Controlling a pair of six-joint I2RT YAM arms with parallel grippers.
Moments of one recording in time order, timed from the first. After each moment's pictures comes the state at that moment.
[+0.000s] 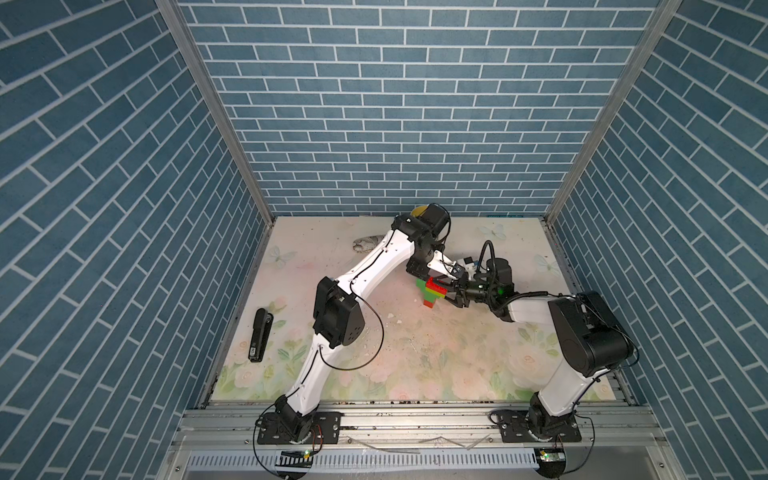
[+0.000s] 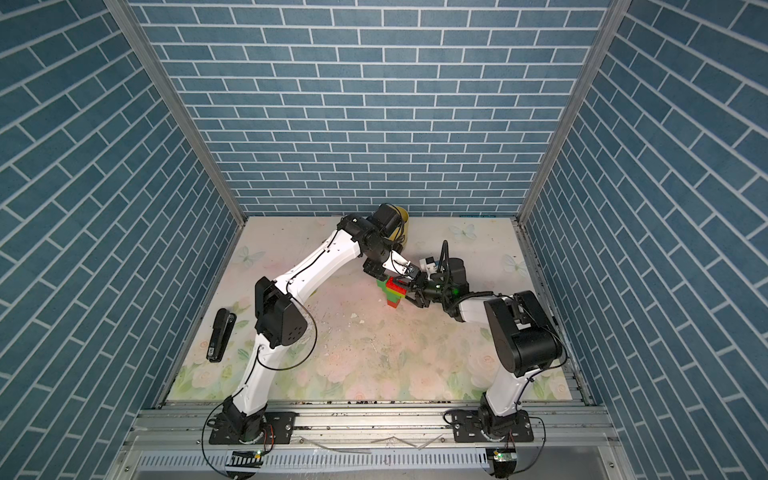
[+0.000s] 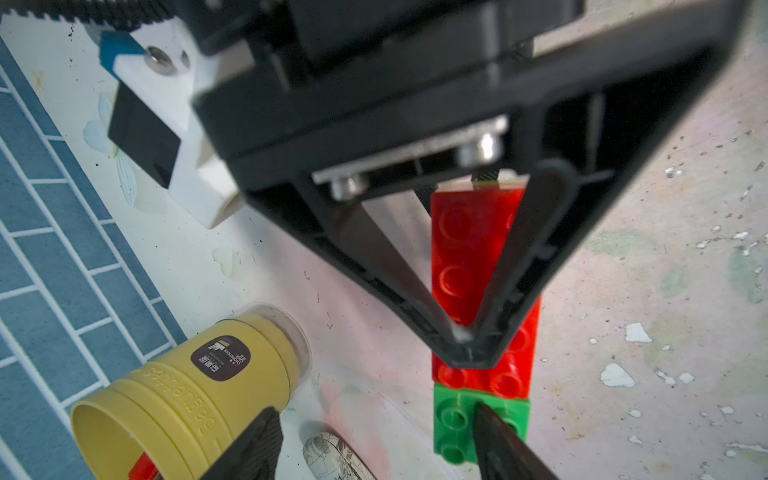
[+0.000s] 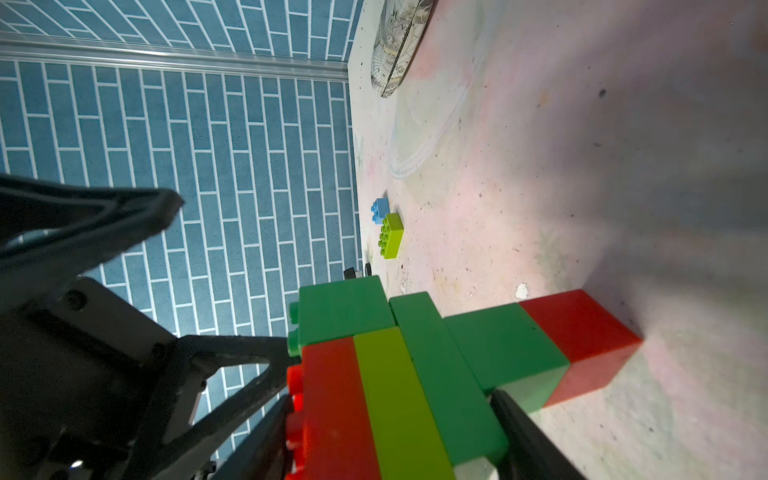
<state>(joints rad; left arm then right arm) -0.72 2.28 2.36 -1.25 0.06 1.41 0.35 1.74 0.73 0.52 -0.91 1.12</state>
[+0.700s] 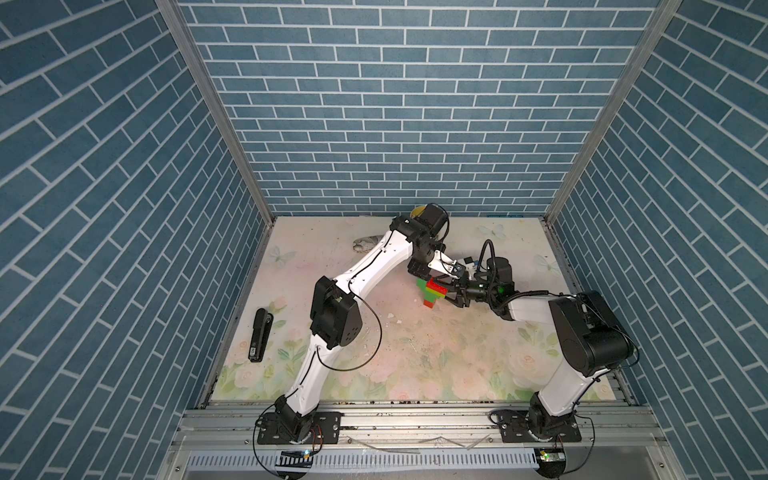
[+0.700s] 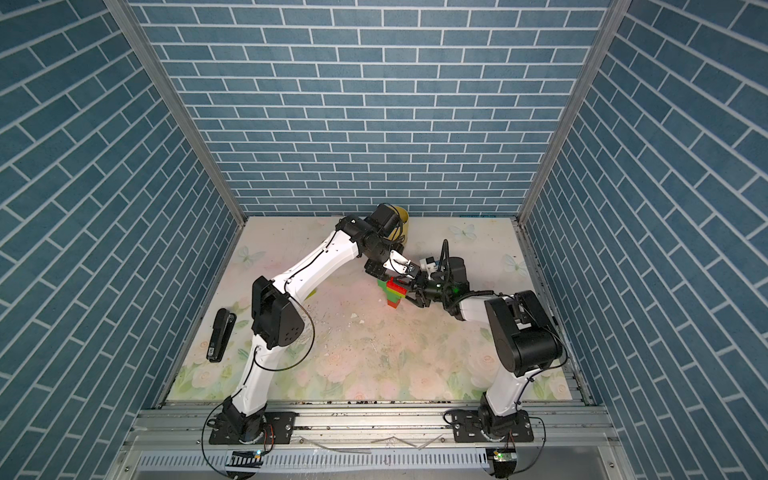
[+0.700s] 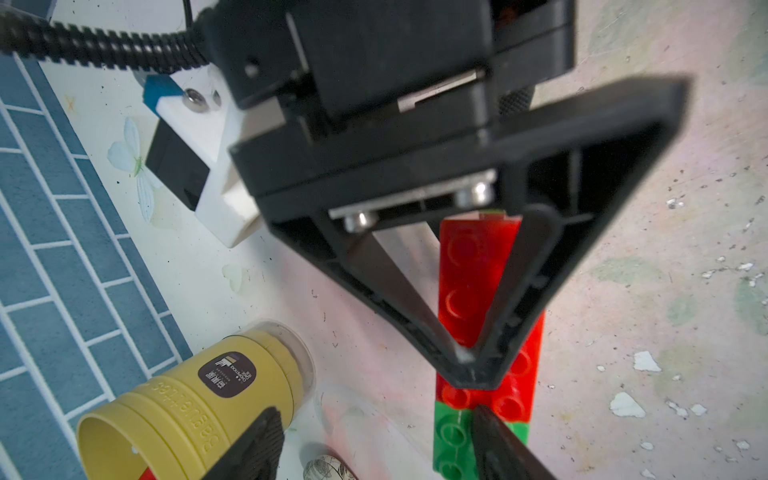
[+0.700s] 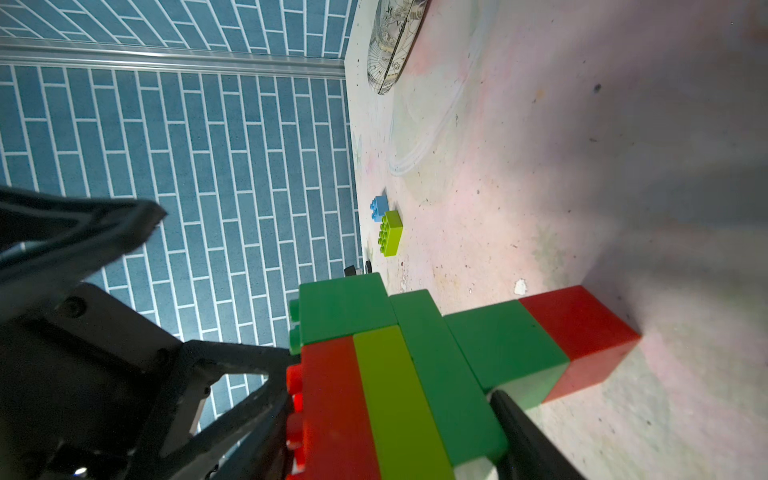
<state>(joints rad) -0.71 2.26 2.30 -1.18 0.12 1.40 0.34 1.74 0.74 0.49 -0.93 1.12</state>
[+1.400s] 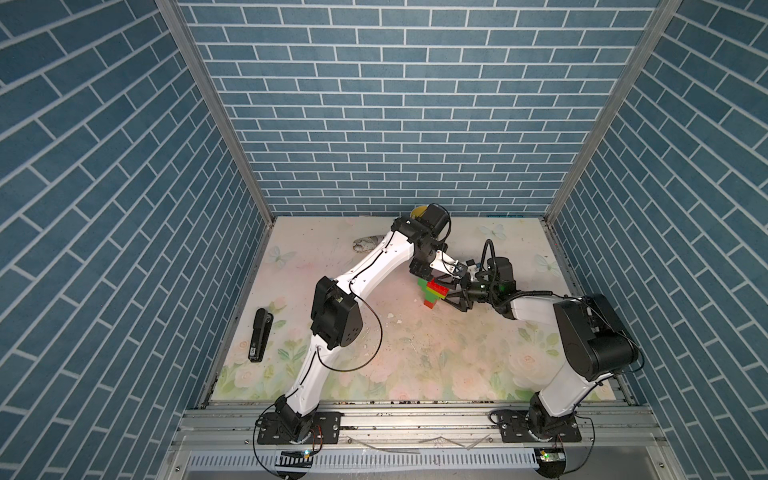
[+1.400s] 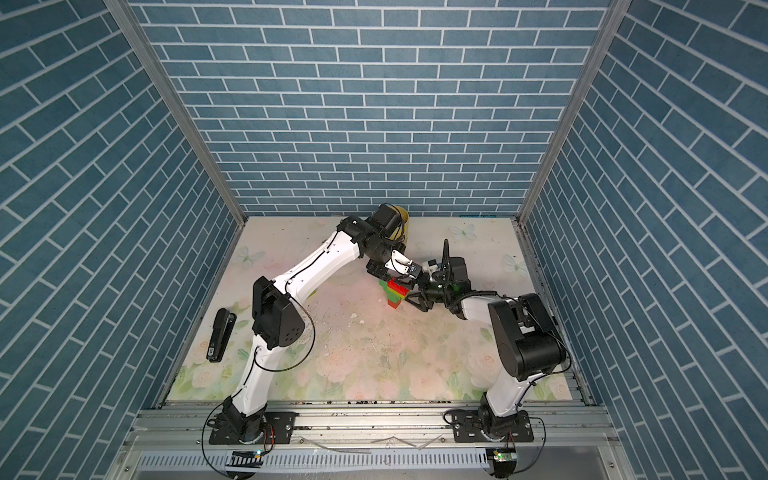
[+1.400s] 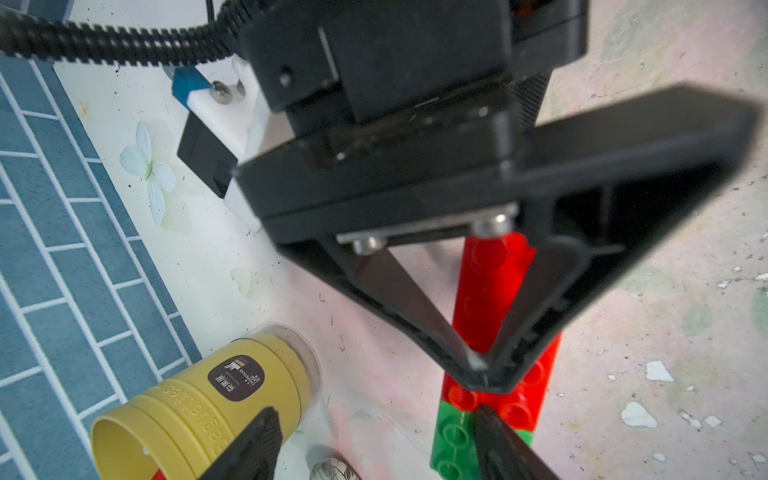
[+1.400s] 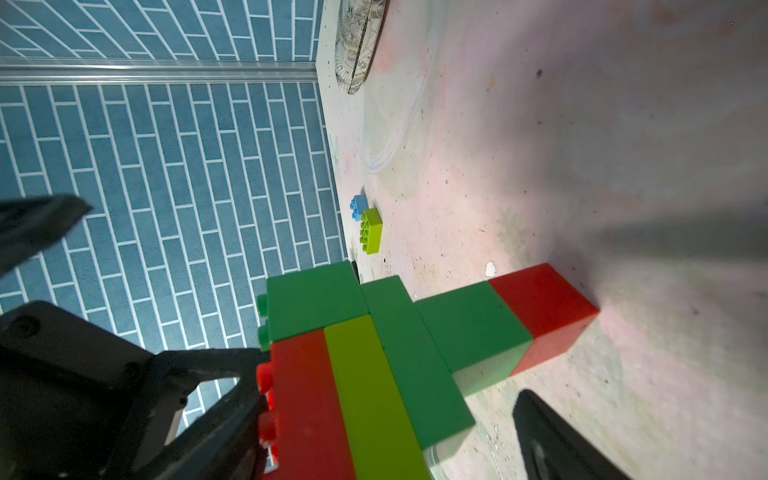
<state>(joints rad) -0.72 2.26 2.30 -1.16 0.12 1.40 0.33 1.70 0.76 0.35 -0.91 1.09</state>
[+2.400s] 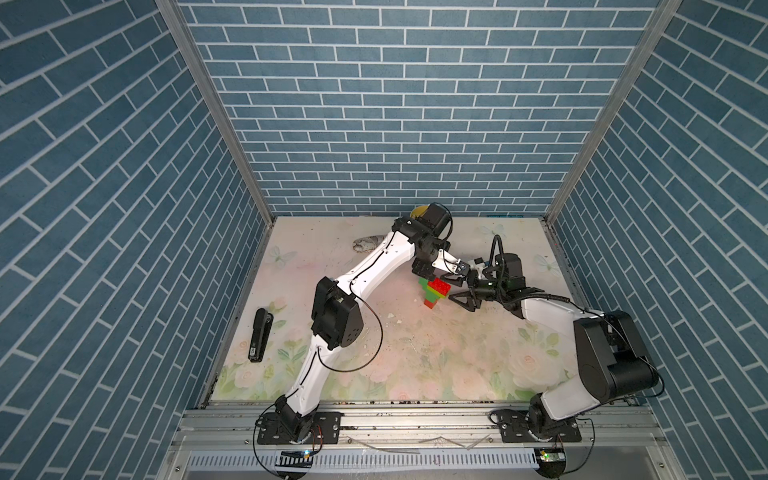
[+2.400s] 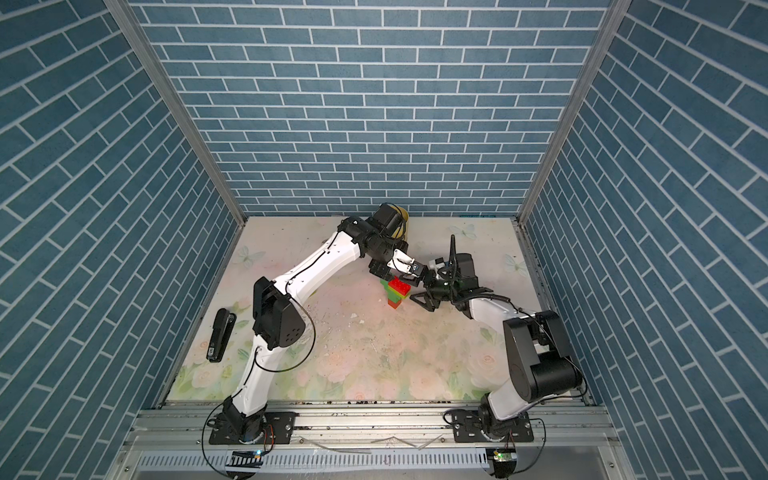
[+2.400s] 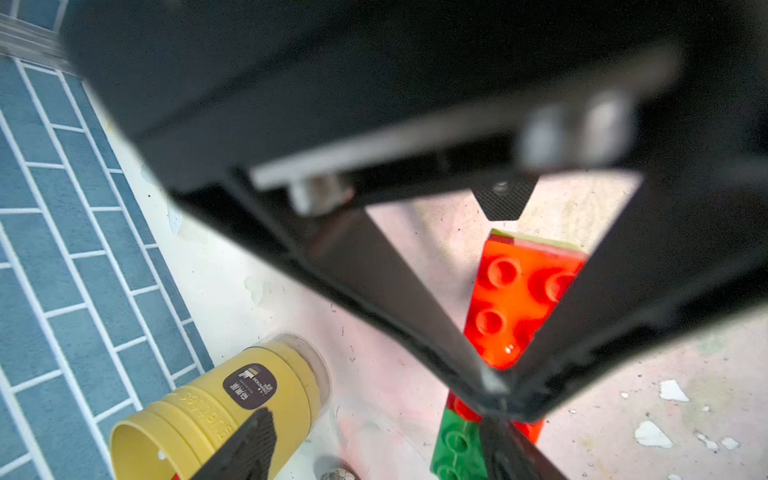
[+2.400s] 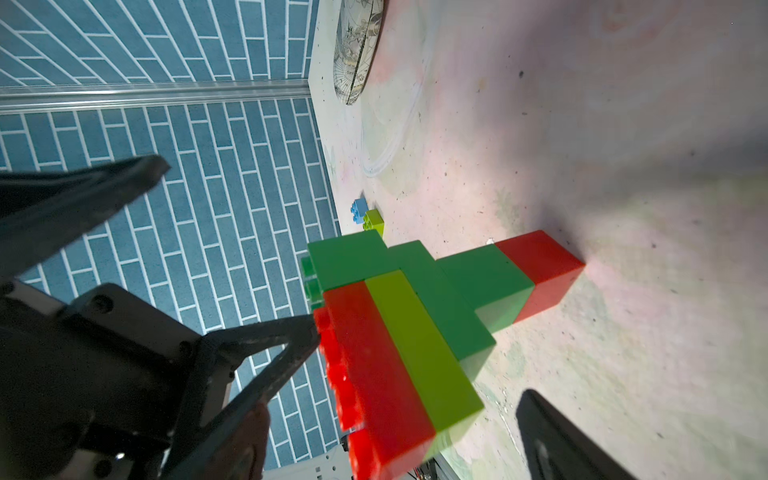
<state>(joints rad) -0.72 2.26 2.32 -1.13 0.13 1.38 0.30 1.53 0.78 0.11 -0.87 1.07</state>
